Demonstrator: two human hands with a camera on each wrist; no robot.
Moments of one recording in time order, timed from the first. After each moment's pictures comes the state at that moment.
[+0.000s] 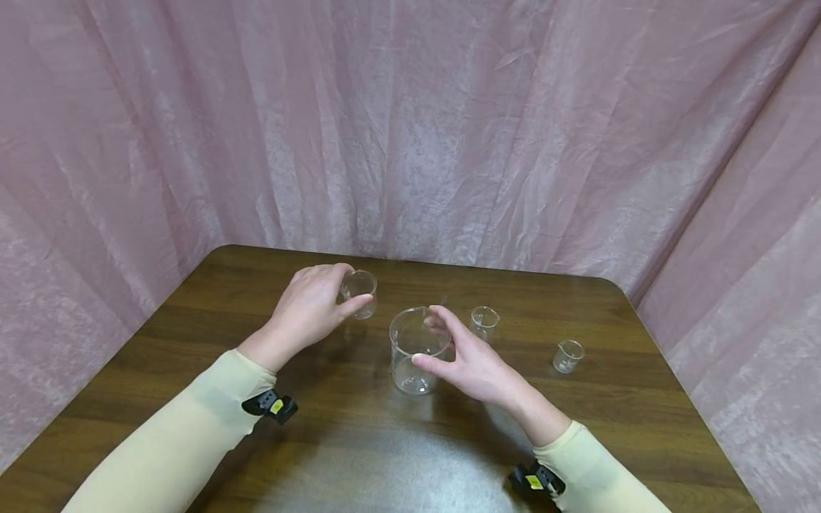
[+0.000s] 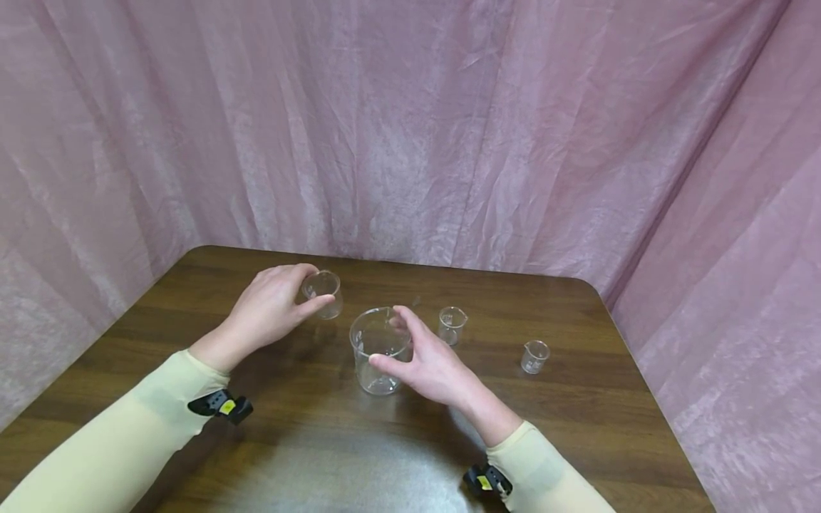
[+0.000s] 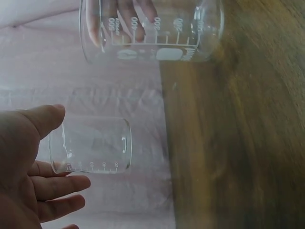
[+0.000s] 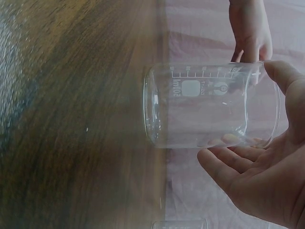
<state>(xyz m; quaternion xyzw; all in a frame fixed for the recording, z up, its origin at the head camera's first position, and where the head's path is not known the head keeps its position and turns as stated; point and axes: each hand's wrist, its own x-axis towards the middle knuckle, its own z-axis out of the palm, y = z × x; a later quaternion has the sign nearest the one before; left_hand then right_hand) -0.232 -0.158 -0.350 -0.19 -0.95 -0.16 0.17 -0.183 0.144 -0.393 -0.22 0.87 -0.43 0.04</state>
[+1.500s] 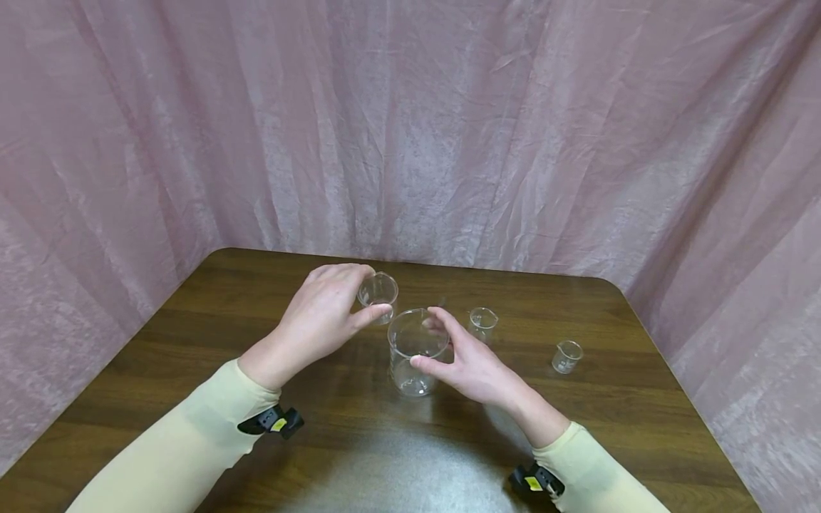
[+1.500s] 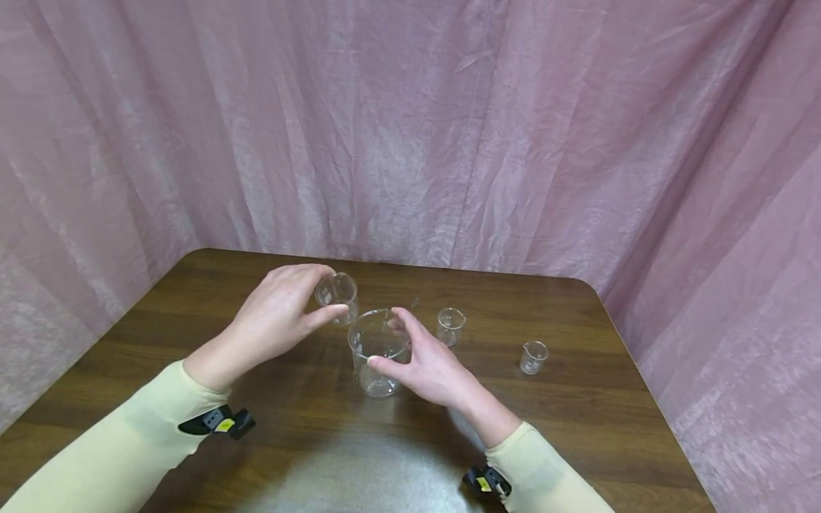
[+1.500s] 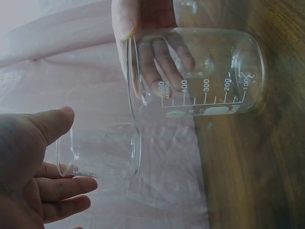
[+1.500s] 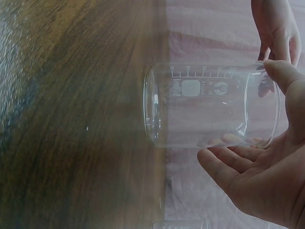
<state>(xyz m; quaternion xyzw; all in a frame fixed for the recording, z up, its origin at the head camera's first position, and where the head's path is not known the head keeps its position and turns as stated) -0.201 -0.129 -0.320 -0.25 -0.93 -0.16 0.20 -0.182 0.144 -0.392 -0.22 0.87 -0.44 0.04</state>
